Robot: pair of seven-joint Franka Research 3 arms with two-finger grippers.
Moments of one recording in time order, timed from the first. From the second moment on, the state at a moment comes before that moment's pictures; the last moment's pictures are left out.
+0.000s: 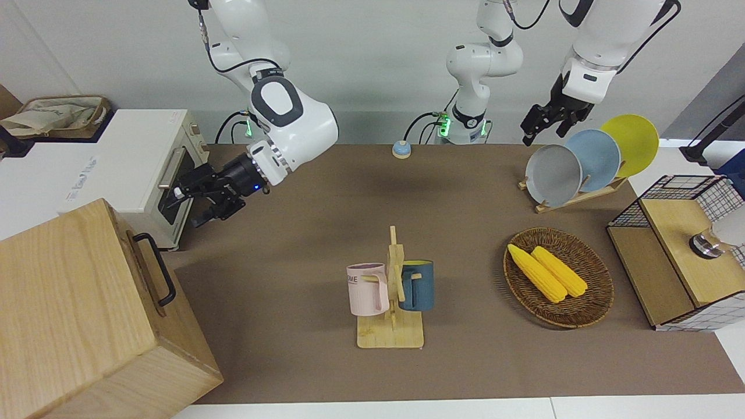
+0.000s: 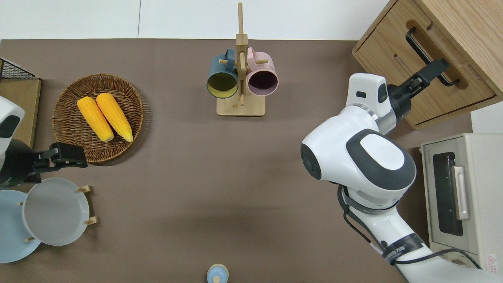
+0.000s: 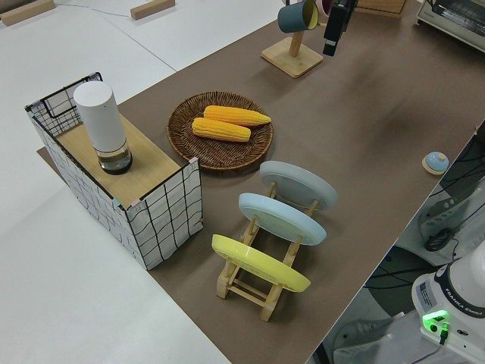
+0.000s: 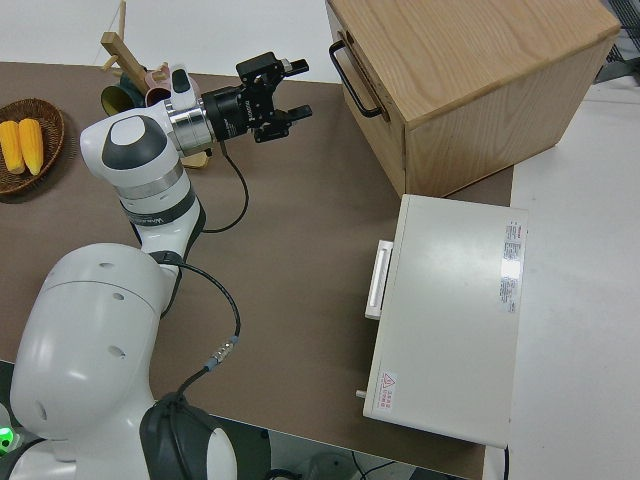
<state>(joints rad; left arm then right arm) 0.02 -0.13 -0.07 -1.71 -0.04 1.56 -0.33 0.09 0.22 0.27 -1.82 -1.58 1.82 0.33</state>
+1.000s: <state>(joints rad) 0.02 -0.13 -0.07 -1.71 -0.04 1.56 -0.33 0.09 0.33 0.18 -1.83 -1.82 1.89 0.55</state>
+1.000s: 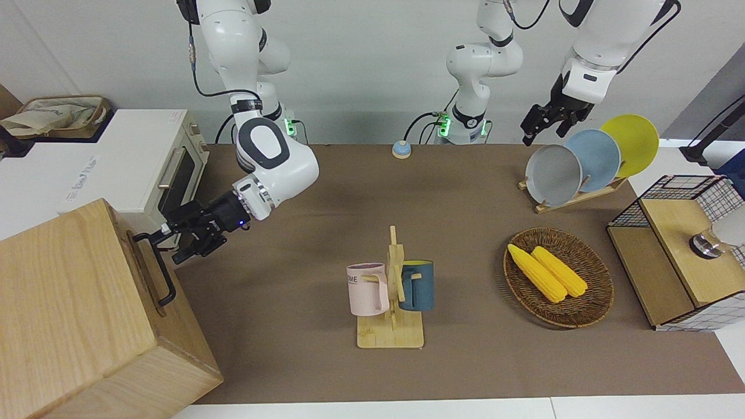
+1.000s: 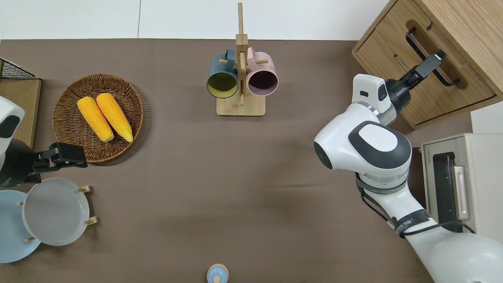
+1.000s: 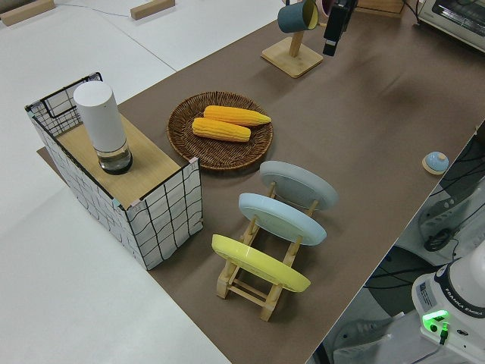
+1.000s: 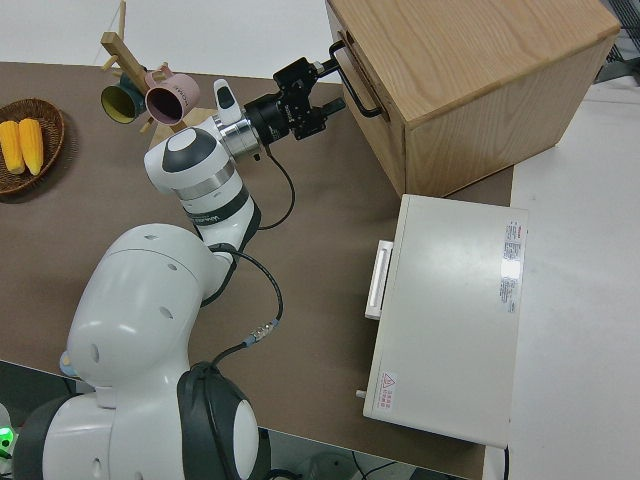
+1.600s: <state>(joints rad) 0.02 -0.13 -0.07 -1.71 -0.04 1.56 -0.33 0.09 0.37 0.16 -1.83 -1.91 1.89 0.64</state>
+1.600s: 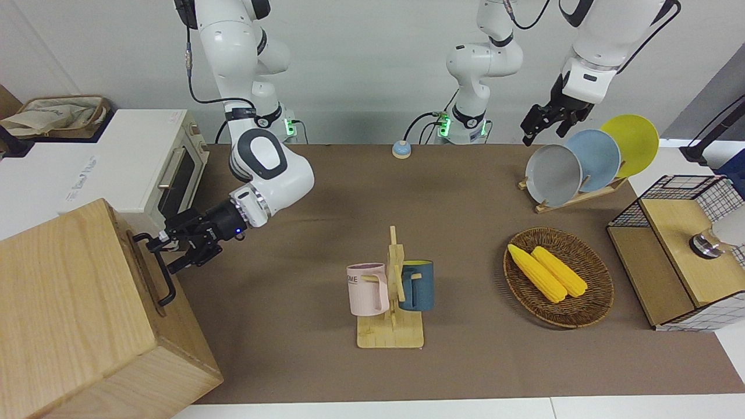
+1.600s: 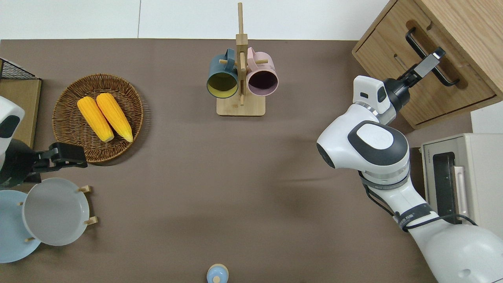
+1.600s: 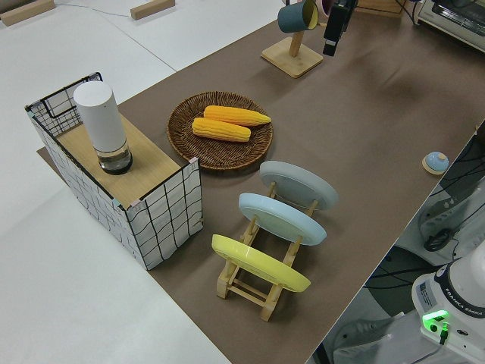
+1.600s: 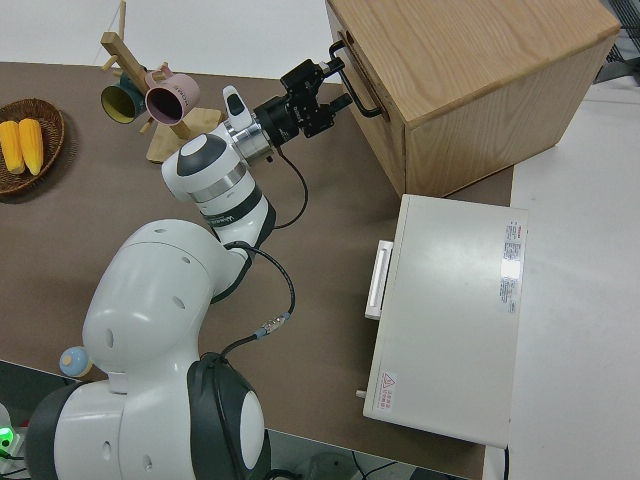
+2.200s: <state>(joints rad) 0.02 -0.13 -0.07 -1.71 -0.04 1.56 -0.33 0.09 0.37 0.14 -1.83 -1.92 1.94 0.65</state>
